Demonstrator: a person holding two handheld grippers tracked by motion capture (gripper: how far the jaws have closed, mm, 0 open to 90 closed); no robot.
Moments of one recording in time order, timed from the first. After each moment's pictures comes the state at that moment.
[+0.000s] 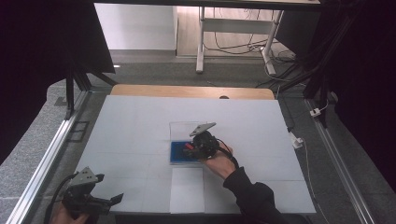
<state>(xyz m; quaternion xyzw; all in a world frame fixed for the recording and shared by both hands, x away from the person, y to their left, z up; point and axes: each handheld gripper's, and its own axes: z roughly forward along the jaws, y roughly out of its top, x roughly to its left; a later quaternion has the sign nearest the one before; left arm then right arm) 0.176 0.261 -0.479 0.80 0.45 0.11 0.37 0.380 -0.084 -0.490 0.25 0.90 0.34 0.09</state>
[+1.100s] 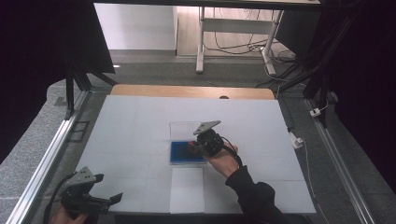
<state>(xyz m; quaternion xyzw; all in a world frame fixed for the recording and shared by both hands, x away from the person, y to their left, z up) 0.176 0.264 -0.478 0.80 0.46 0.10 0.38 0.379 -0.097 -0.473 0.23 0.90 0.35 0.10</state>
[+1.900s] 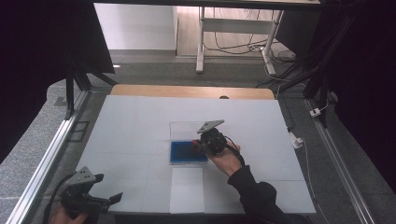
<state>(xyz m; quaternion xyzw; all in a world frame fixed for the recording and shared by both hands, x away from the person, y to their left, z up) 0.176 0.265 -0.479 0.80 0.46 0.10 0.38 0.387 -0.106 -0.480 0.24 0.90 0.35 0.11</state>
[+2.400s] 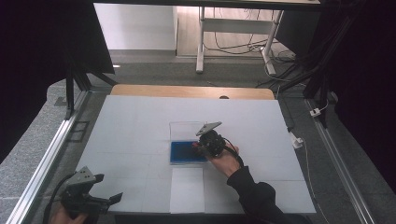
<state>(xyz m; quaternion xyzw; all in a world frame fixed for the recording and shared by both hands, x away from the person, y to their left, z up) 0.176 0.265 -0.479 0.80 0.46 0.10 0.38 0.389 -0.104 -0.492 0.24 0.91 0.33 0.11</state>
